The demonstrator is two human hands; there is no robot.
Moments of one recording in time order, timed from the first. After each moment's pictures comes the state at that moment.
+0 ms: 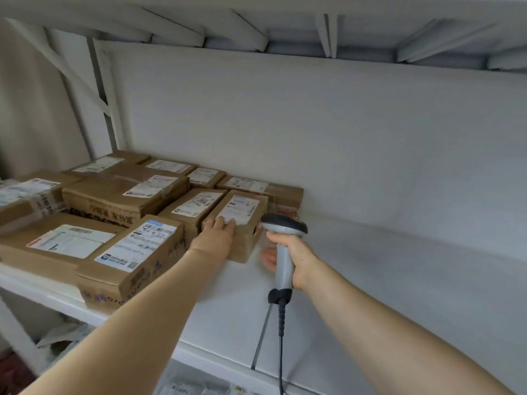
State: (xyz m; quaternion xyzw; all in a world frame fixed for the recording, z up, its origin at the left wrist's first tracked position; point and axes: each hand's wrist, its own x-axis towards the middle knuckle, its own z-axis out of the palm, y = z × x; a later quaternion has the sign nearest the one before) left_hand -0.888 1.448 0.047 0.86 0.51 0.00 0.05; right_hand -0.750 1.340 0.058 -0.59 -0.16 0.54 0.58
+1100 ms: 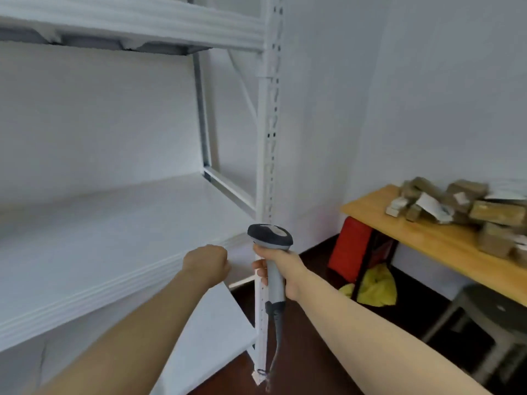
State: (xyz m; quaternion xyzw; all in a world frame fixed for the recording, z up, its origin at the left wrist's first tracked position) left_hand -0.621 0.879 0.007 1.00 0.09 -0.02 -0.04; right_hand -0.604 0.706 0.013 -0.62 0.03 0.26 0.74
